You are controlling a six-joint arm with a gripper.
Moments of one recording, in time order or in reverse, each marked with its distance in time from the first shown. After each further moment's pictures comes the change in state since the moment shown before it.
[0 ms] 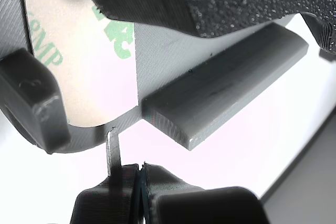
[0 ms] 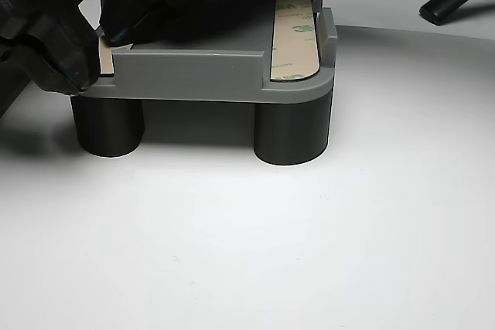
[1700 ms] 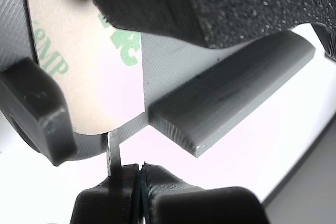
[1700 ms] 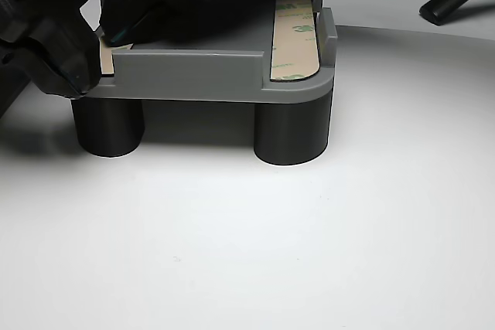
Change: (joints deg) arm 0.1 -1.3 -0.9 0.5 -0.1 1.0
